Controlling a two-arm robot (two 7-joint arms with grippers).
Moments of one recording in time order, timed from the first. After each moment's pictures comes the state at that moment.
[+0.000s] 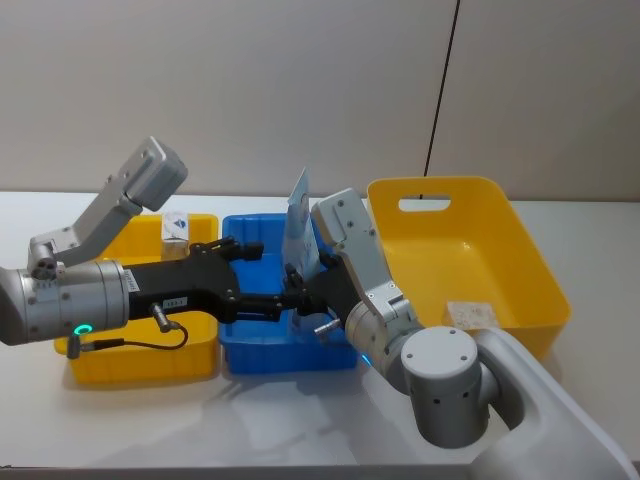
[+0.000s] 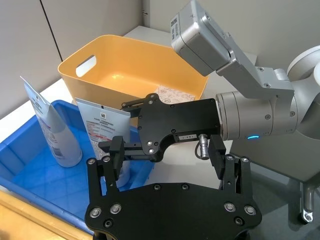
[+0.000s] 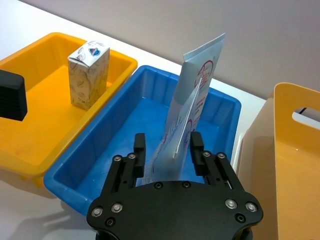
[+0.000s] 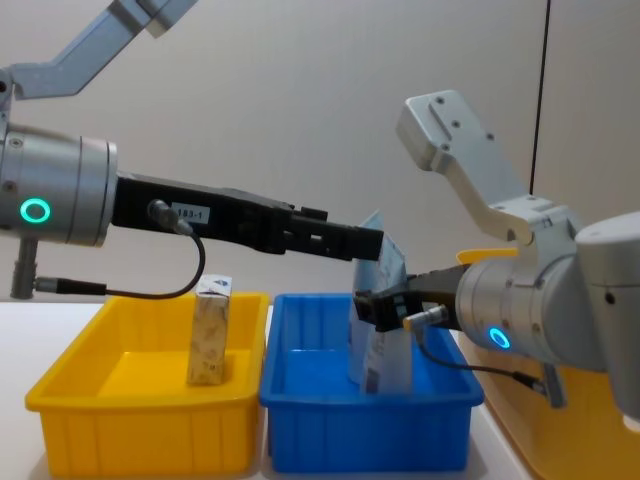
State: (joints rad) left arm -0.57 0.51 0.56 -1.49 -0.54 0.34 -0.77; right arm 0.39 0.11 -0.51 -1.38 0.08 0.39 0.00
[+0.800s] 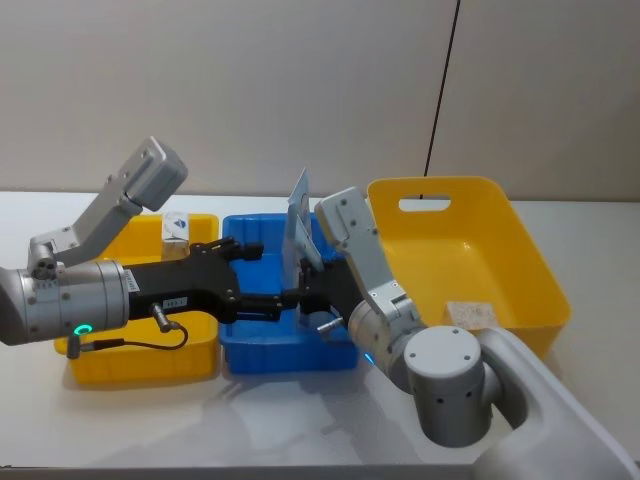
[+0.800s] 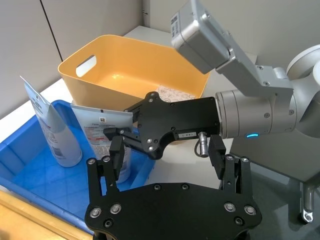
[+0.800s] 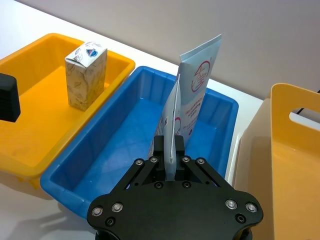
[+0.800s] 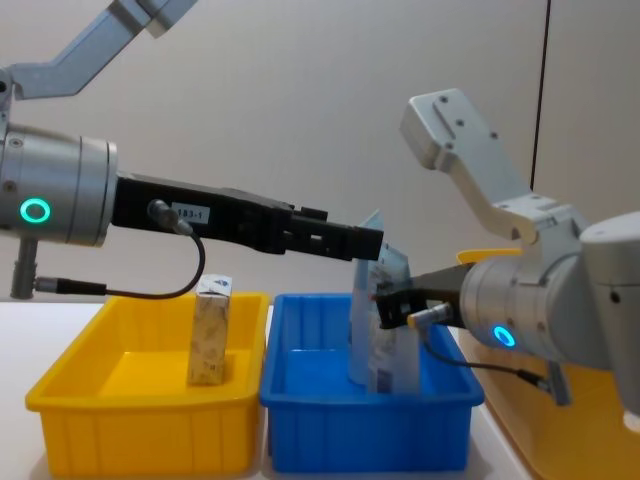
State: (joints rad) left arm -0.57 0.51 0.56 -1.49 -0.54 0.34 -0.77; right arm 0.39 0.11 -0.51 -1.38 0.08 0.38 0.00
